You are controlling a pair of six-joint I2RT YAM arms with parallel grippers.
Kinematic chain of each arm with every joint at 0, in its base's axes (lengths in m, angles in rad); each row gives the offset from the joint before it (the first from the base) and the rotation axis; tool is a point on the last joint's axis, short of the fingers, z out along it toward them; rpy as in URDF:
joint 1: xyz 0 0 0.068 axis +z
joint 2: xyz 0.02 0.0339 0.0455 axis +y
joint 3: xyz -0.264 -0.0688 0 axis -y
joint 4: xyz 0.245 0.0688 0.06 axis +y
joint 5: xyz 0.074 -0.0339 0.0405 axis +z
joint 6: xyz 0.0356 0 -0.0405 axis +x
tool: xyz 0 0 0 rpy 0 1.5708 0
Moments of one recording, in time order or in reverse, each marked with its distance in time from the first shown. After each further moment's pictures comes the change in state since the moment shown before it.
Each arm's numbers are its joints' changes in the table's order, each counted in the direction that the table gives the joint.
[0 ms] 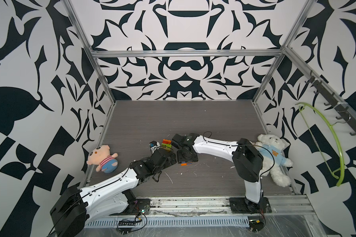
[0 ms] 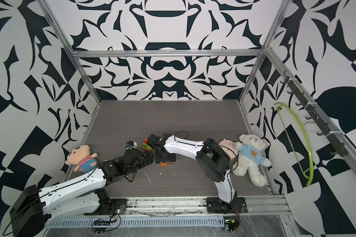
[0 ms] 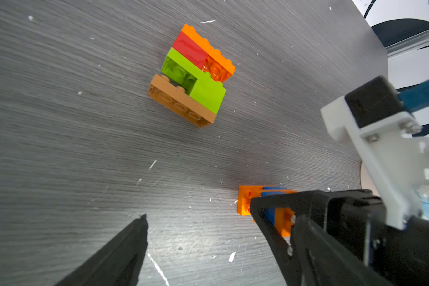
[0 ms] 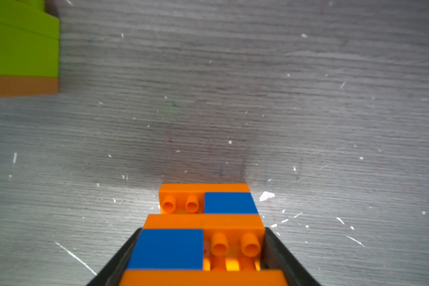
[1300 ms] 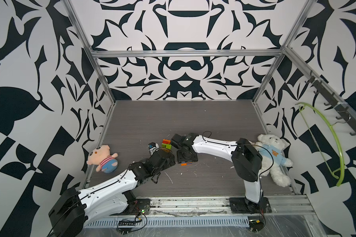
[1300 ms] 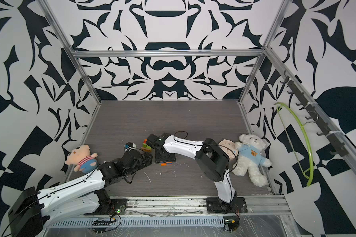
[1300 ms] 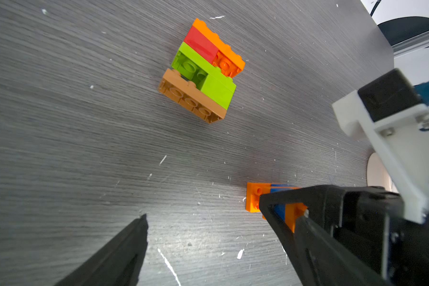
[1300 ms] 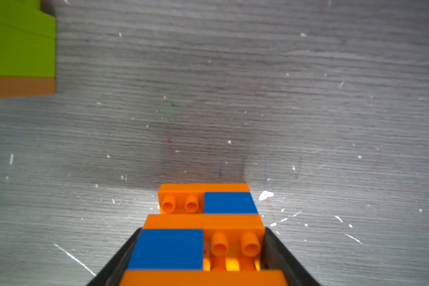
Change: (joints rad) left arm 0.000 -0.033 -0.032 0.011 0.006 -0.005; right arm 0.000 0.014 0.024 0.025 -0.004 0.004
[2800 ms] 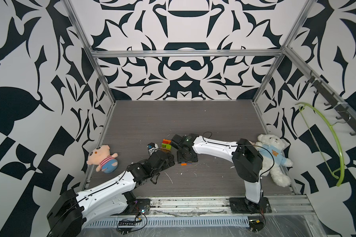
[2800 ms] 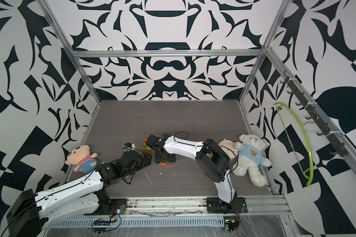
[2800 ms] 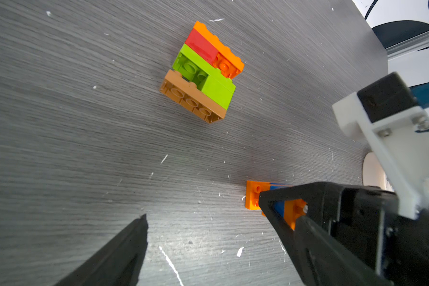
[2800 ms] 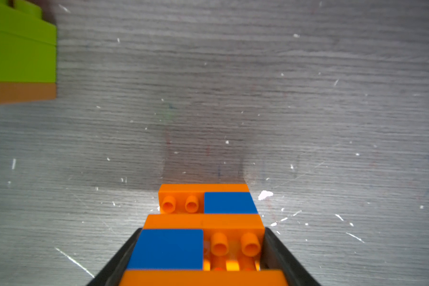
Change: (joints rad) left arm 0.000 -0.032 -0.014 0.002 0.001 0.000; right arm 0.013 -0.010 -0.016 -0.017 -0.017 0.027
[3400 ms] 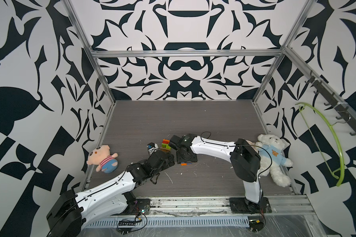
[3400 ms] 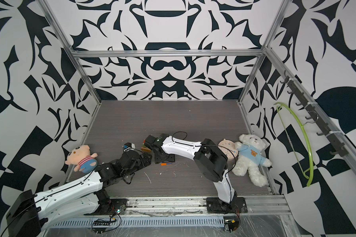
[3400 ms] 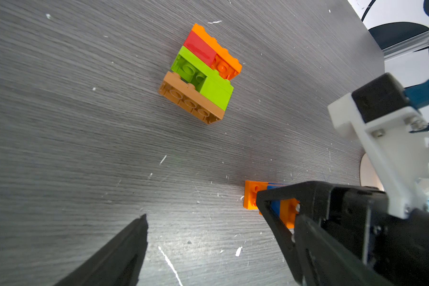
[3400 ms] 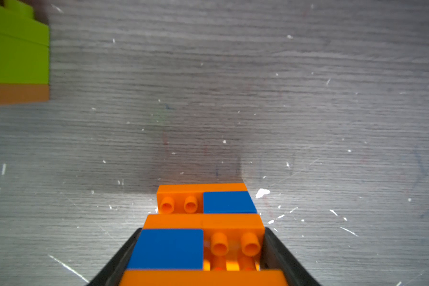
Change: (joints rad) left arm 0.000 -0.011 -0.001 0.000 0.001 0.002; right arm 0.014 0.022 0.034 0.037 -0.032 0.024
